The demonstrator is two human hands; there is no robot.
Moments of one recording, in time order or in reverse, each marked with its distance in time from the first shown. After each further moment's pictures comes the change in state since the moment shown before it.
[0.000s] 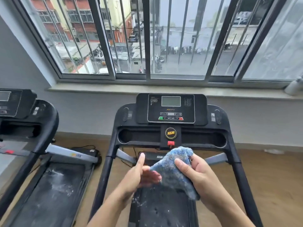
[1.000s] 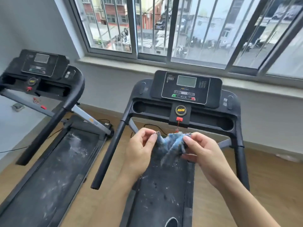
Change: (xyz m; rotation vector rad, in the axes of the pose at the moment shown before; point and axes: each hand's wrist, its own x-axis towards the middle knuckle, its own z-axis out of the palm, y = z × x) left_hand -0.117 -0.039 0.054 0.090 0.491 0.527; right_hand -0.072 0.024 -0.013 -0.278 -0.013 0.009
